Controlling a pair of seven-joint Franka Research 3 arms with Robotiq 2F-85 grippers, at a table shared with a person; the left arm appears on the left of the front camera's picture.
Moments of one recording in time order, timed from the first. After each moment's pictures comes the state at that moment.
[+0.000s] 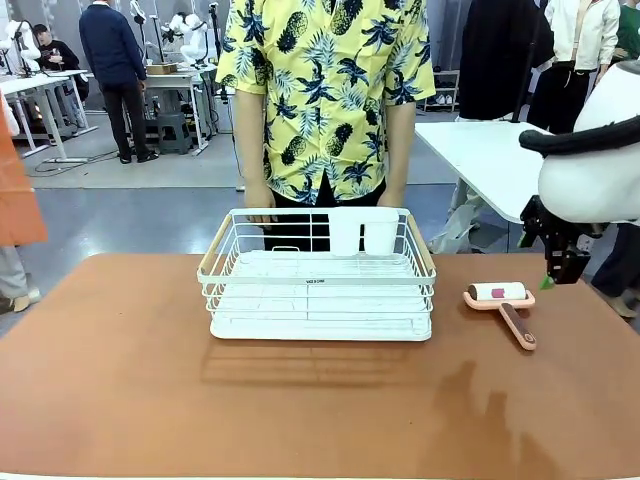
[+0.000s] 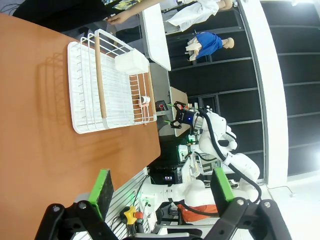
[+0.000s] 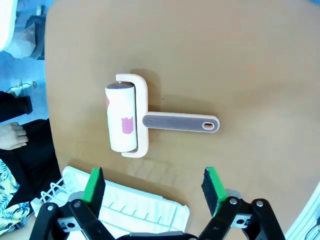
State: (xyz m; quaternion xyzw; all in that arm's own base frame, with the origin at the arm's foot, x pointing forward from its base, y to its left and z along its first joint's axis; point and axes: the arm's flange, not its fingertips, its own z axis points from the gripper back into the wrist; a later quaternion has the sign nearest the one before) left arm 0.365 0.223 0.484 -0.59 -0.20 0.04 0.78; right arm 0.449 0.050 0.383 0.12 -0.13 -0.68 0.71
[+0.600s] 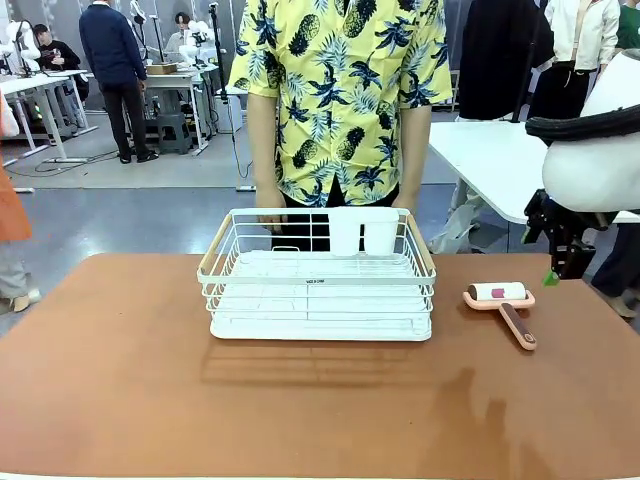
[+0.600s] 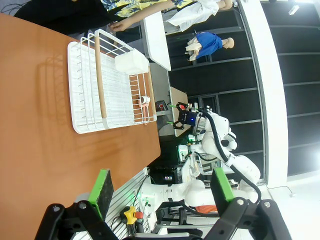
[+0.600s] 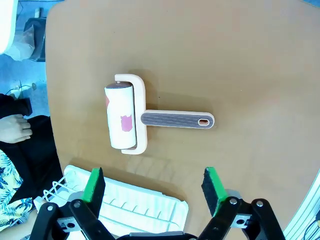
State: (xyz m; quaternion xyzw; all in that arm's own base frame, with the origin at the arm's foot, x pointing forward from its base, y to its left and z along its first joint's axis) left arm 0.365 0.223 0.484 -0.59 -0.20 0.04 0.78; right arm 0.445 0.049 0.393 0.11 -0.13 -0.69 0.70
